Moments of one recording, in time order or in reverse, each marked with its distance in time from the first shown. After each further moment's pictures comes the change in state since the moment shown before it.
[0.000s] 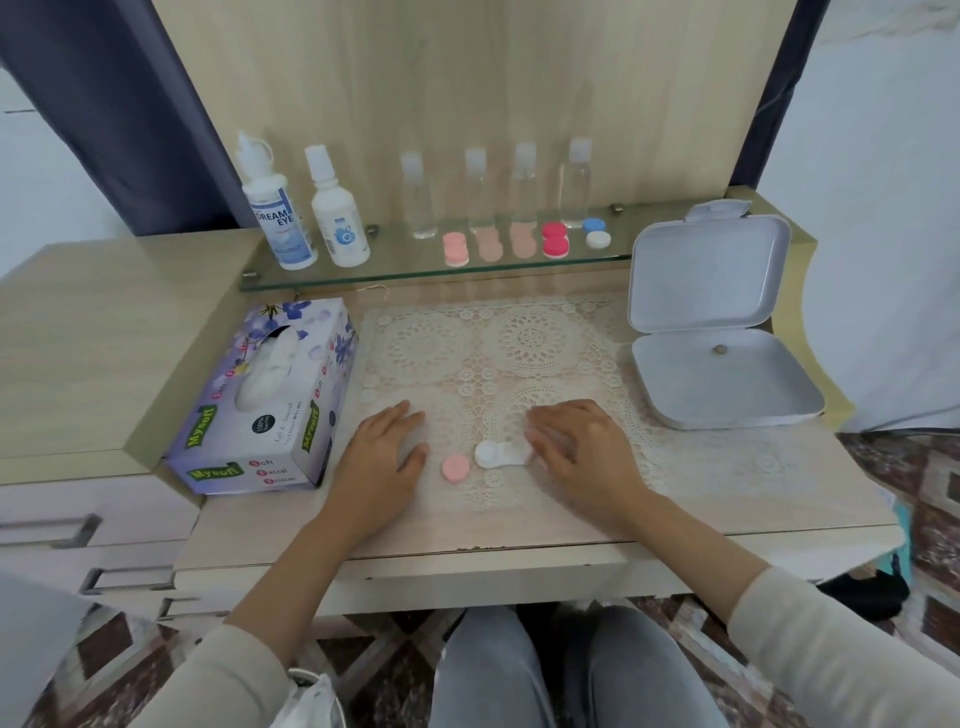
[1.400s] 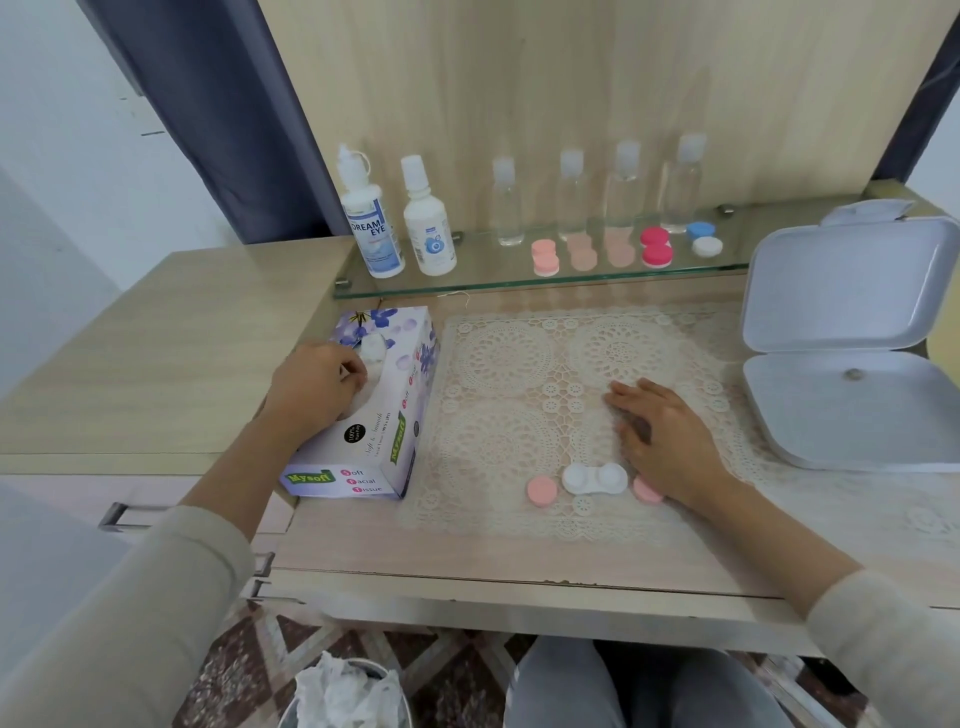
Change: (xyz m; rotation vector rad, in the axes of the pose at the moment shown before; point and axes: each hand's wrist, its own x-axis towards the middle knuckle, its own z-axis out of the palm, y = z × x) left_hand 0.055 -0.073 -0.124 0.322 0.145 -0.205; right_hand 0.054 0.023 0.025 -0.069 -0.043 0.016
